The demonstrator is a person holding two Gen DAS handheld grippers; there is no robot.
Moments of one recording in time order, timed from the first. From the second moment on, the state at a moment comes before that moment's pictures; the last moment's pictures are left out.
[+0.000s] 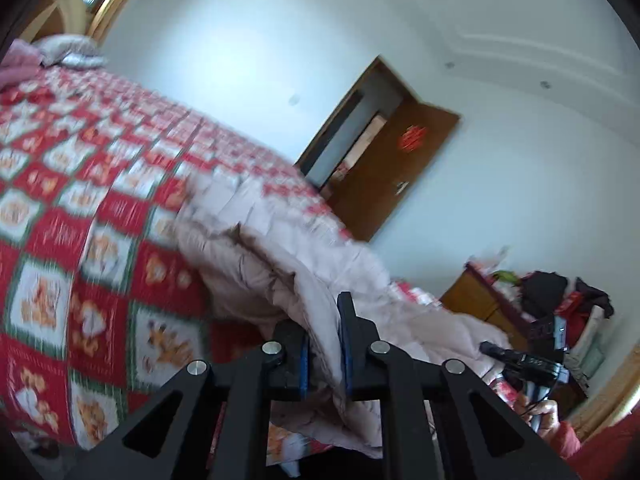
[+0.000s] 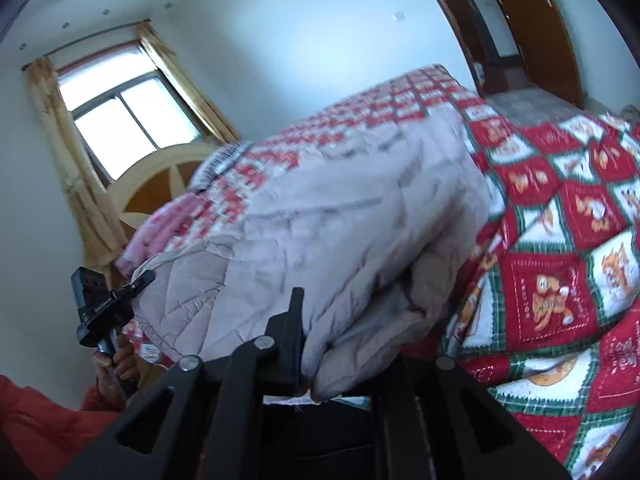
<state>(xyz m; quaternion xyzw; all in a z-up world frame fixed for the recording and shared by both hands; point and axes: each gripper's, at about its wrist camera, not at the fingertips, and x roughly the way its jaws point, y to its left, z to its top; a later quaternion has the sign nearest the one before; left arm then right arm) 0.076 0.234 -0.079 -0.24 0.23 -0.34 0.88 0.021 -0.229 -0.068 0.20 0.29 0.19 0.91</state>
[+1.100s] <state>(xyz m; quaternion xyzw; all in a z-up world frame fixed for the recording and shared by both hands) 0.456 0.183 -0.132 -0.28 0.41 -0.13 0.86 0.378 -0.318 -0.117 0.25 0.29 0.05 0.92</state>
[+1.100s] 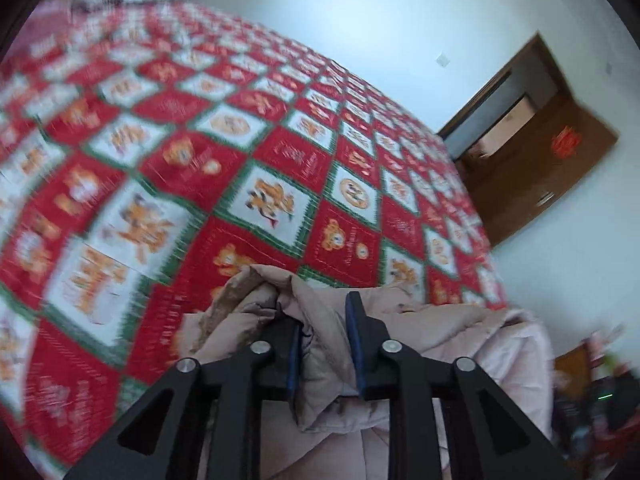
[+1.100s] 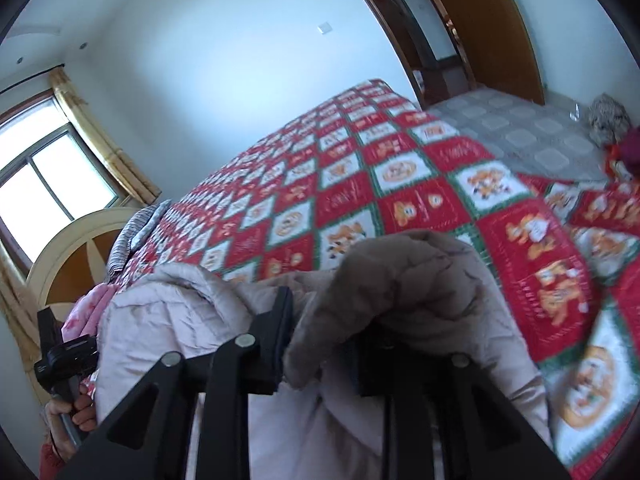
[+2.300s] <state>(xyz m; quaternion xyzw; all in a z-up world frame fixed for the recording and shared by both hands) 0.405 -0.009 -0.131 0.05 0.37 -0.12 0.92 0.340 -0.206 -0.104 0.06 0.33 0.04 0.94</state>
